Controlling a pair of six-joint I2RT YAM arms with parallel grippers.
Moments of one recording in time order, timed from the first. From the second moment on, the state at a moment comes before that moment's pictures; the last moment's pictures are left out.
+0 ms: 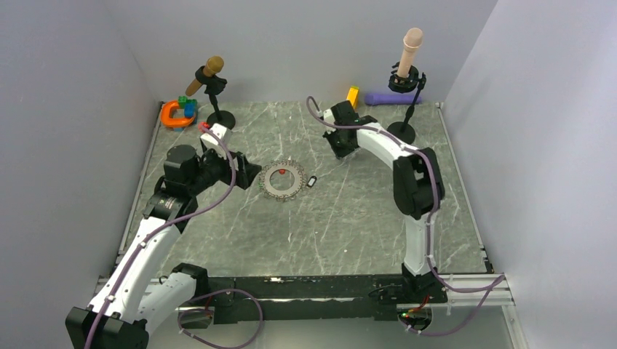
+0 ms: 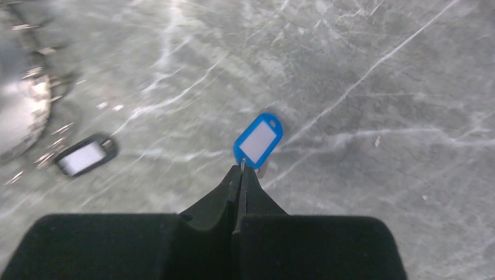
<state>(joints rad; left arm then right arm) -0.25 0.87 0.81 -0.24 0.33 -0.05 0.42 2.12 1.67 -0.62 -0.01 -0.16</state>
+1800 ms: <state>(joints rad) -0.93 1.09 0.24 0.85 0.36 0.11 0.48 1.41 0.97 -1.20 -1.15 -1.84</state>
